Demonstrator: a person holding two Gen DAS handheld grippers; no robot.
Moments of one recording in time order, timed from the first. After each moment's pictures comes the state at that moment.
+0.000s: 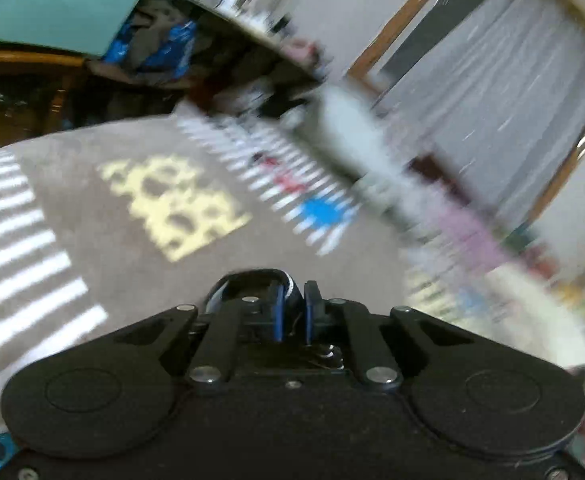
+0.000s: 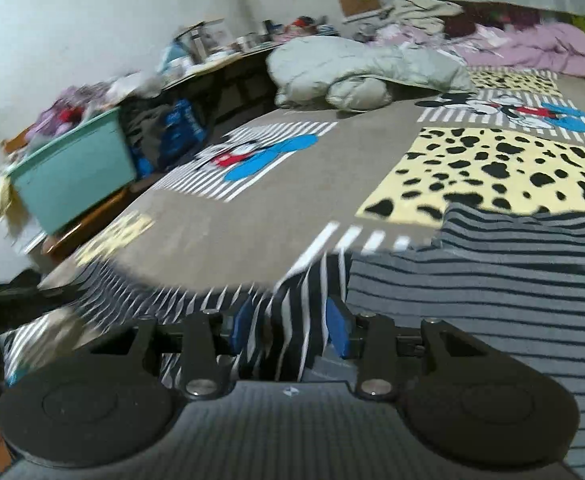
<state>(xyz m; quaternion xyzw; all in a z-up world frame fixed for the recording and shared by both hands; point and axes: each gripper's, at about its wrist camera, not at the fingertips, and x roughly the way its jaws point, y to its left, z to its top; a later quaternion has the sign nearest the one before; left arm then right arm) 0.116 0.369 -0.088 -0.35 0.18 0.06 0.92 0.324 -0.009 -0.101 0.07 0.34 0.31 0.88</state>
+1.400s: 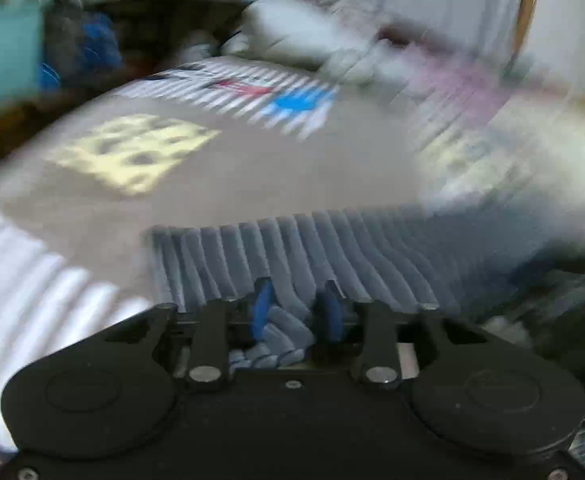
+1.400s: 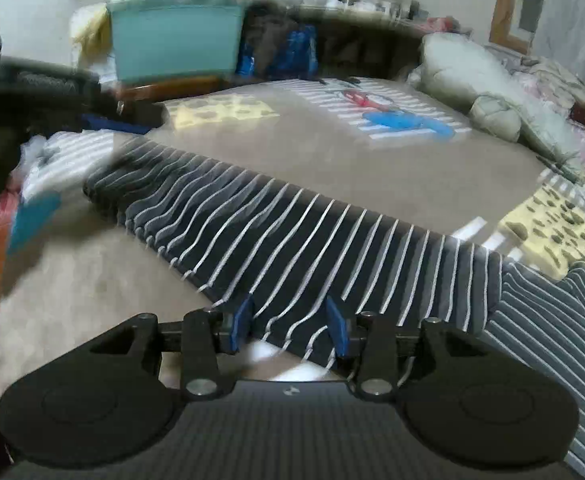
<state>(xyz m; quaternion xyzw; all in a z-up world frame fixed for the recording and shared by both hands) 0.146 0.297 -0.132 -0.07 0.31 0.04 0.95 0.226 0.086 -0.121 -0.18 0.29 0.42 0.84</state>
